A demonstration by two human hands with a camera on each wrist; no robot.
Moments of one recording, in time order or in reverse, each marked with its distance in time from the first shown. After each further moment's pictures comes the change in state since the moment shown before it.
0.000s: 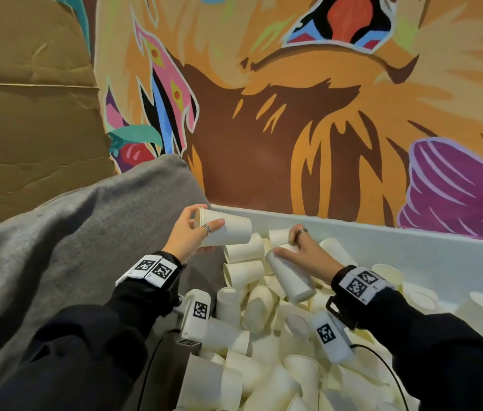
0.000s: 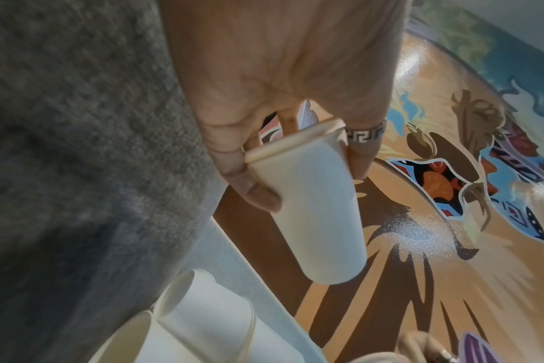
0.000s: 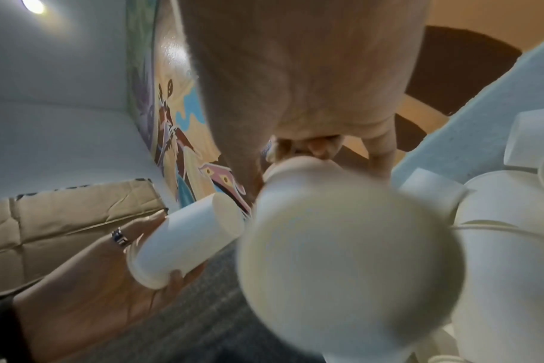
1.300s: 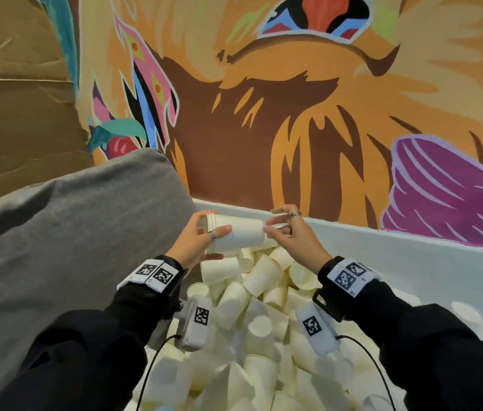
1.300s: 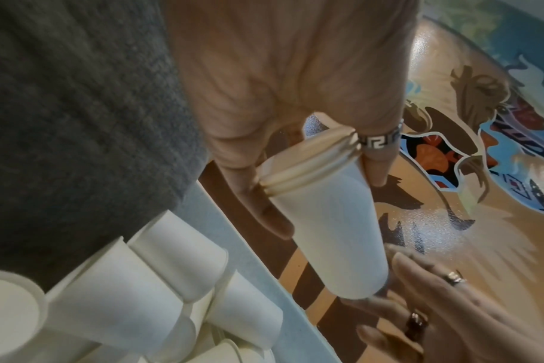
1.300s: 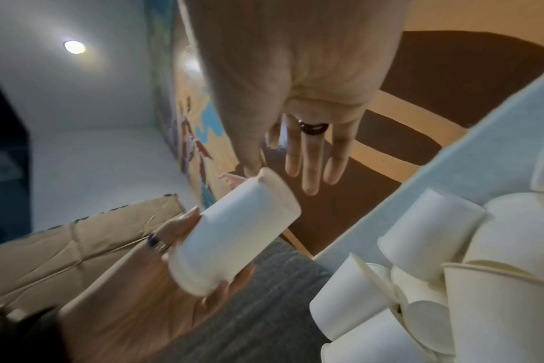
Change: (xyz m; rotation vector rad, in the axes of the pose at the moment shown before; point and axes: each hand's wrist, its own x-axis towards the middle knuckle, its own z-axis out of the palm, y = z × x) left_hand -0.020 -0.001 0.084 -0.060 -0.066 -0.100; right_hand 0.003 0.010 -0.054 0.233 0.033 -0.096
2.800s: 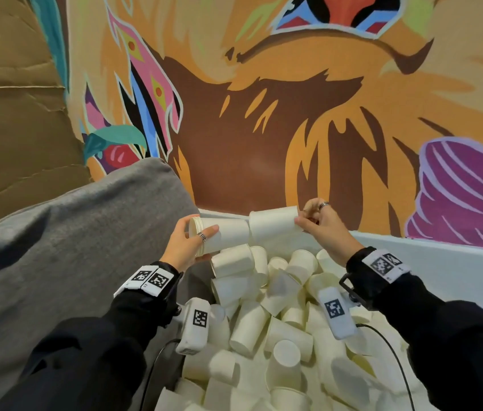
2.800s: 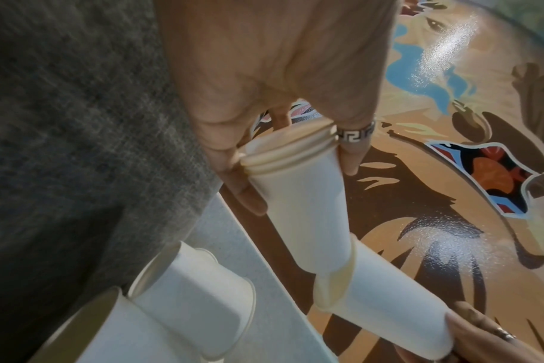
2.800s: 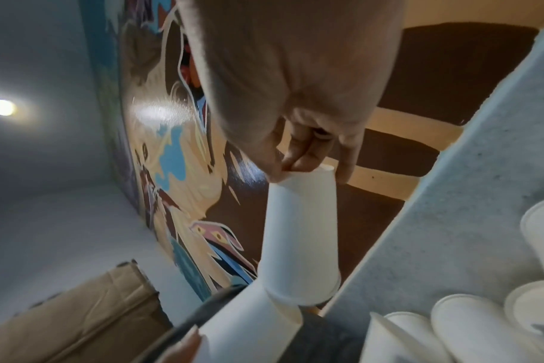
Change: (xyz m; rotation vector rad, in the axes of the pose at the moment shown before) left_hand 0.058 -0.001 -0.050 -0.062 0.118 0.005; right_hand 0.056 0.005 -0.009 0.157 0.142 0.033
